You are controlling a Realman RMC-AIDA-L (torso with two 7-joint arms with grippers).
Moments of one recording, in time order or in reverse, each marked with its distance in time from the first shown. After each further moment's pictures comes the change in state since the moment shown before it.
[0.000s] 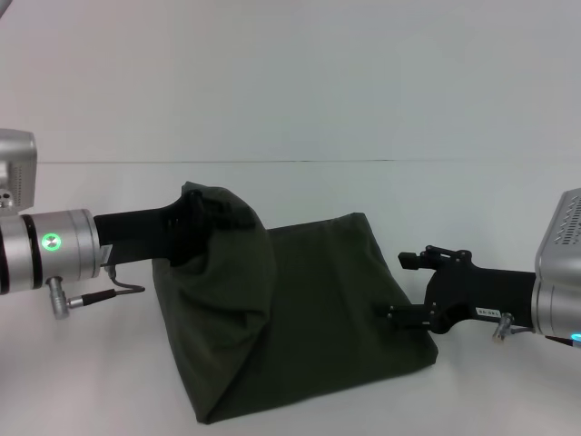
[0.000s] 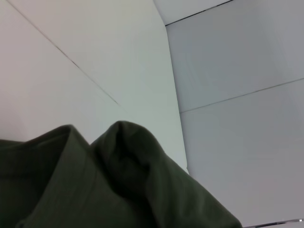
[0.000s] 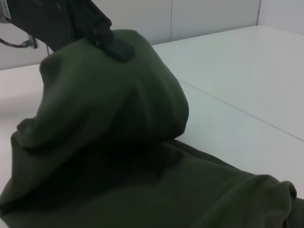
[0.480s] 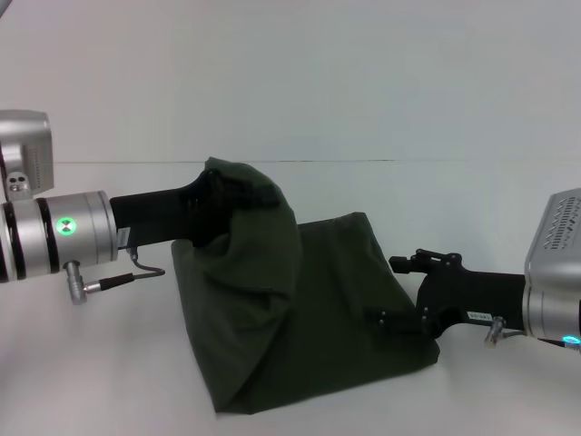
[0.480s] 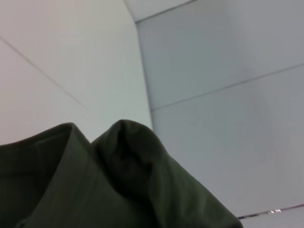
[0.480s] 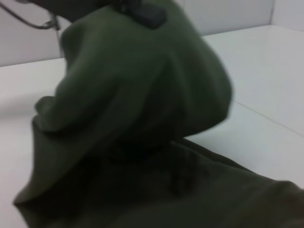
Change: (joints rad) left arm -0.027 -0.015 0.002 0.001 -0.063 0.041 0.026; right arm 0.011 0.003 -0.019 0.007 -0.002 -0.001 -0.011
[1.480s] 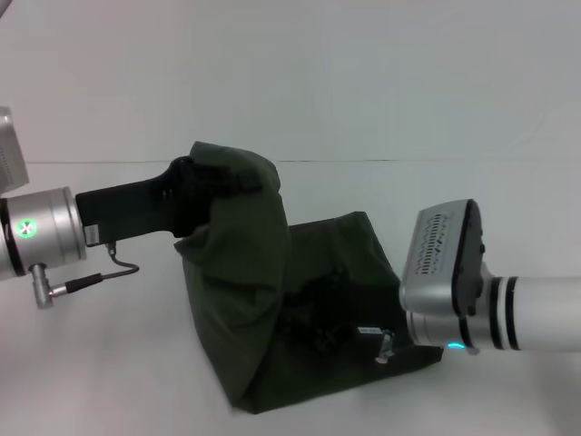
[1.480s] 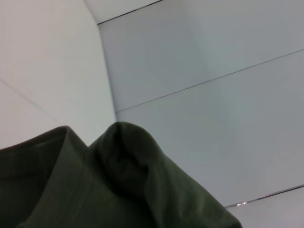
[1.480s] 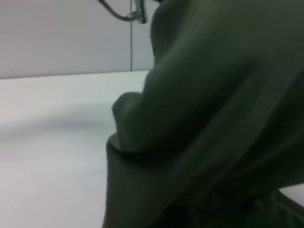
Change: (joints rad) left arm 0.047 0.027 -0.007 0.005 -0.097 0.112 0.047; right arm 0.235 0.018 -0.329 0.328 0.395 0.134 -0.256
